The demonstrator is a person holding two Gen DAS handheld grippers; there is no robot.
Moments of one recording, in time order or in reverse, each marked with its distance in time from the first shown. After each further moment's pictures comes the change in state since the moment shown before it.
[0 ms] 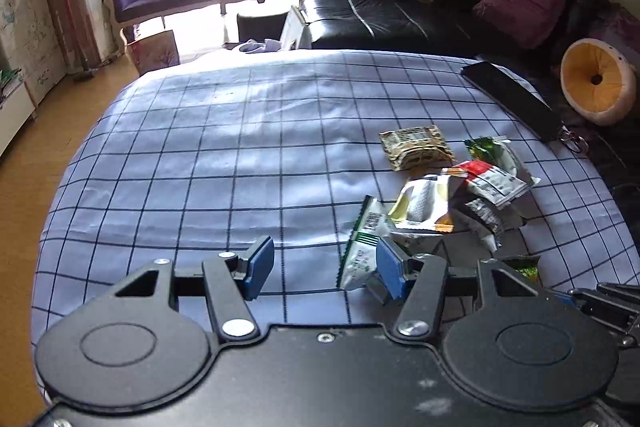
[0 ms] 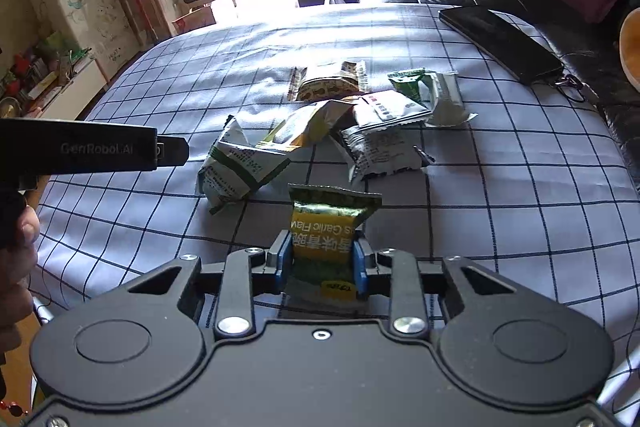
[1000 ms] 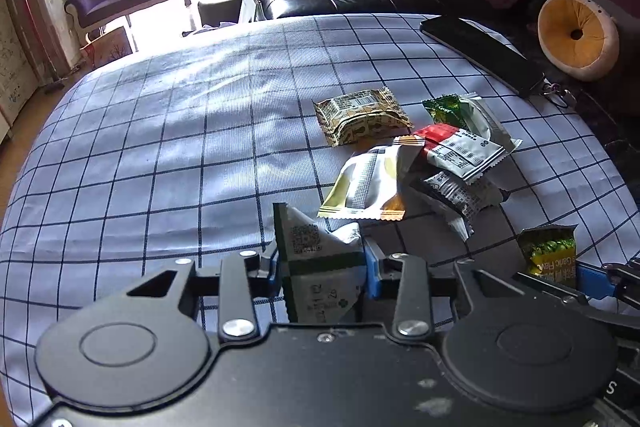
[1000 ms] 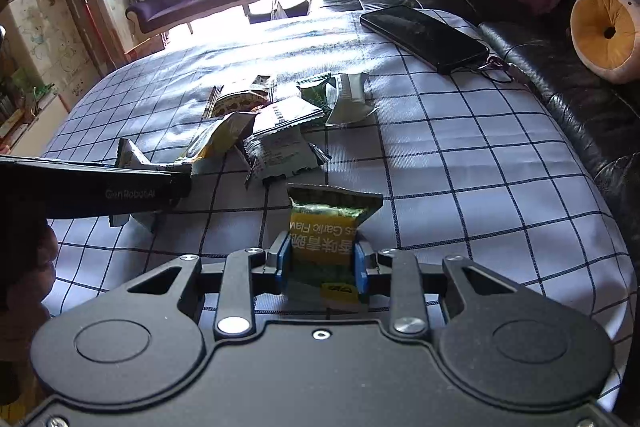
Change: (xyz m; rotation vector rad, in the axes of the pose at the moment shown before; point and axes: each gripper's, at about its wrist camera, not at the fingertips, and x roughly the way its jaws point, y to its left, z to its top) left arm 0.041 -0.041 0.001 0.067 0.081 -0.041; right arm -0.008 -0.035 -0.011 0.065 -0.063 -0.070
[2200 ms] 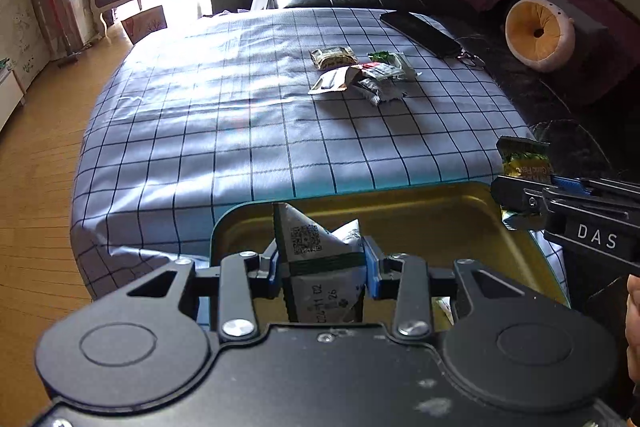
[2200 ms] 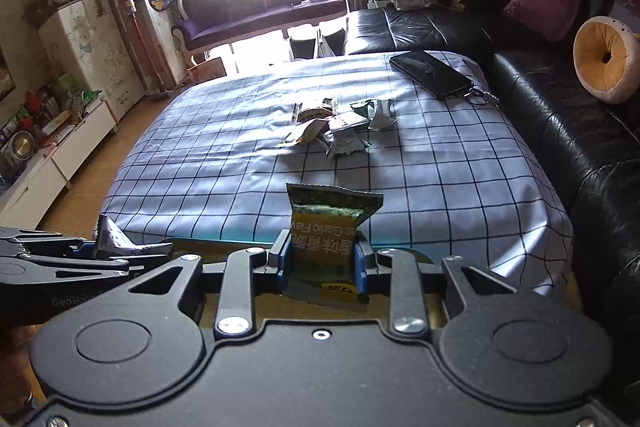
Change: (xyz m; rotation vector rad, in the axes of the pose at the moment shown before) left arm -0.204 -0.011 -0.131 -0.044 0.018 -0.029; right arm -0.153 0.020 -0.049 -0.031 -0.058 0.092
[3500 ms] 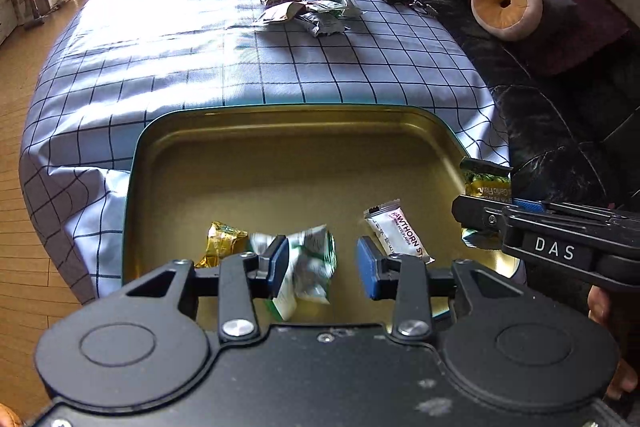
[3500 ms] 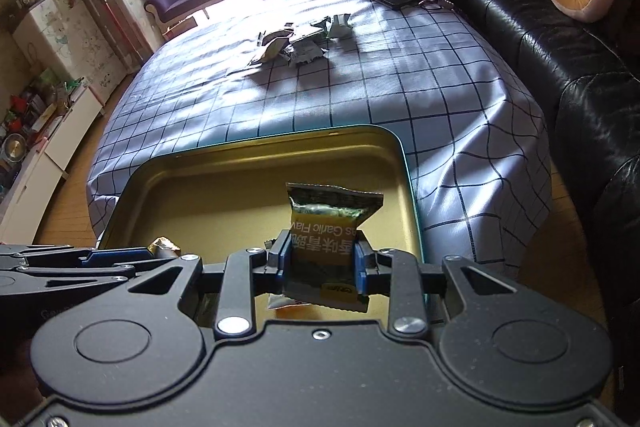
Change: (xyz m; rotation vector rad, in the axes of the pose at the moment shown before) left arm 0.008 -0.035 -0.043 -0.022 0.098 -0.118; right arm -0.016 -0.027 -0.057 0.126 0.137 -0.018
